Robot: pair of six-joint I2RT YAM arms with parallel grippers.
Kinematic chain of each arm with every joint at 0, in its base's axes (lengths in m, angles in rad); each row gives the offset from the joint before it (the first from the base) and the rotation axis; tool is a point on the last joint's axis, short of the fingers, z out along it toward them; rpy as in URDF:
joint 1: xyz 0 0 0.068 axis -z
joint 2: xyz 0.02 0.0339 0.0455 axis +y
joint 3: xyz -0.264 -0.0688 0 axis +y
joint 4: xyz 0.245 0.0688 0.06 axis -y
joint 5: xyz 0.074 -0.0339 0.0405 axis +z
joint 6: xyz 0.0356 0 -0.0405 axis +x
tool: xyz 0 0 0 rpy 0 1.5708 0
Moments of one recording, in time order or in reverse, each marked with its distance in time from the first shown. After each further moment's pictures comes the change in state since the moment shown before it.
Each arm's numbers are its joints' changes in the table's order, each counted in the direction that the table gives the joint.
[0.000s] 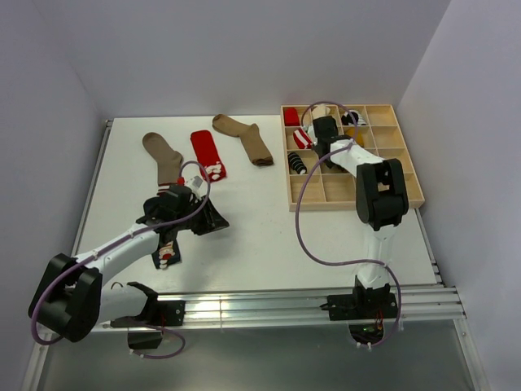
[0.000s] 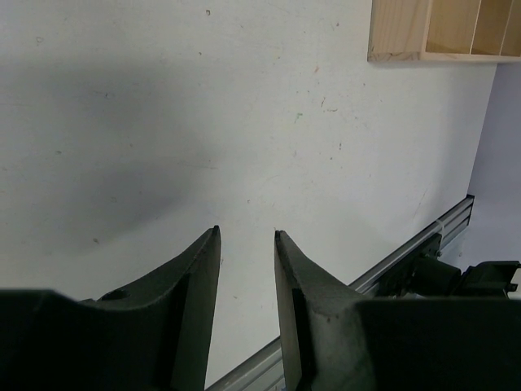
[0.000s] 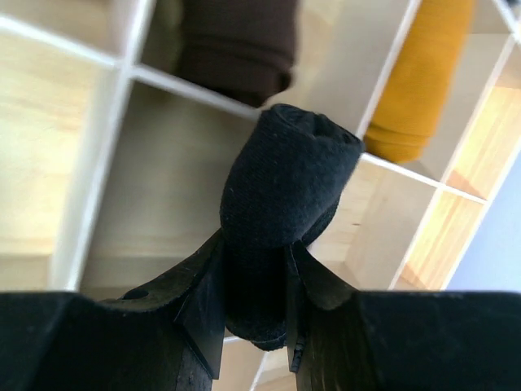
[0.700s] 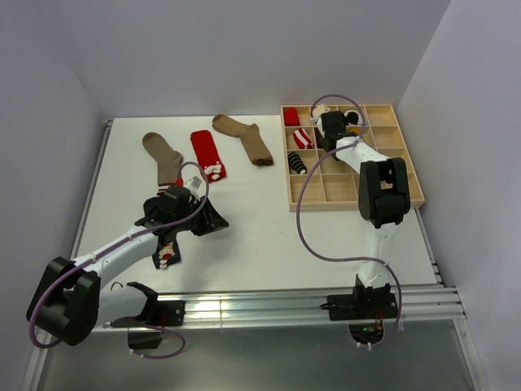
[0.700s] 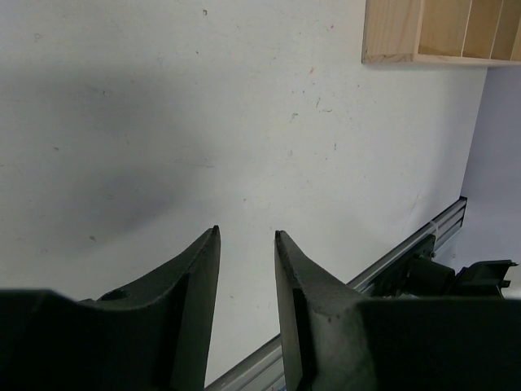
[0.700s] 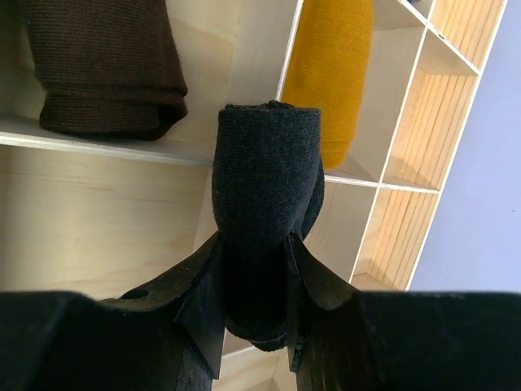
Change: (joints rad) left arm 0.000 -0.022 0.018 0.014 0.001 -0.016; right arm 0.050 0.023 -0.042 0.066 -0.057 -0.009
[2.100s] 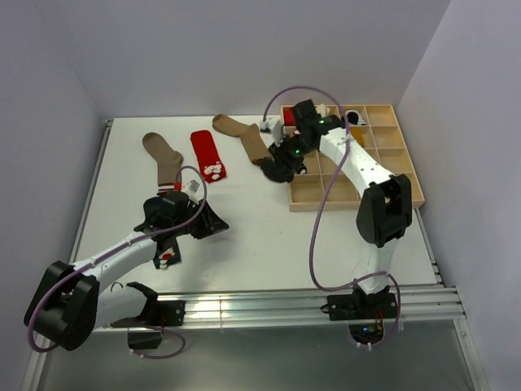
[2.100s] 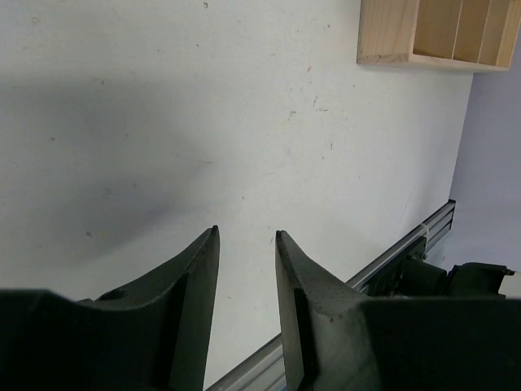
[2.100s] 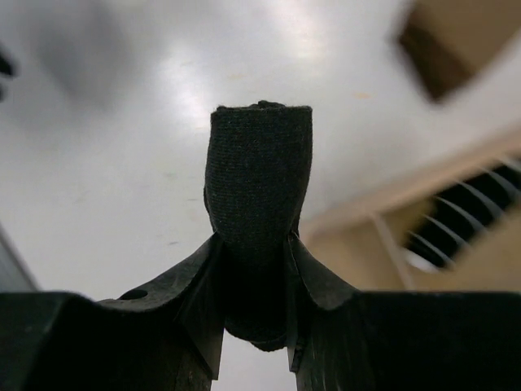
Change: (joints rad) left arm 0.004 -0.031 0.066 0.077 0.000 -0.040; right arm -0.275 -0.190 -0.159 -0.621 1.036 -0.053
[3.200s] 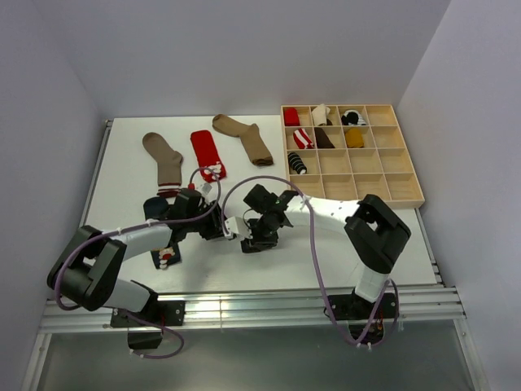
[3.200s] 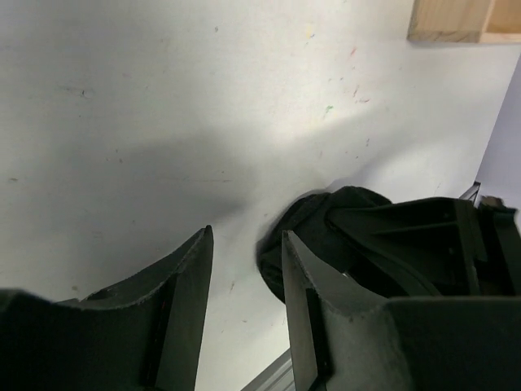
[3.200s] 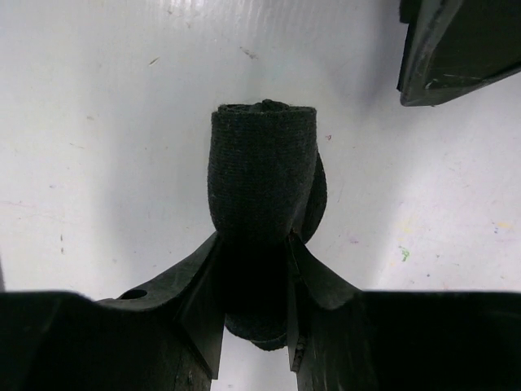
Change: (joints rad) left arm 0.023 0.282 -0.054 0.100 -0.066 0.017; right arm -0.471 -0.175 0.661 0.411 -0.224 -0.266
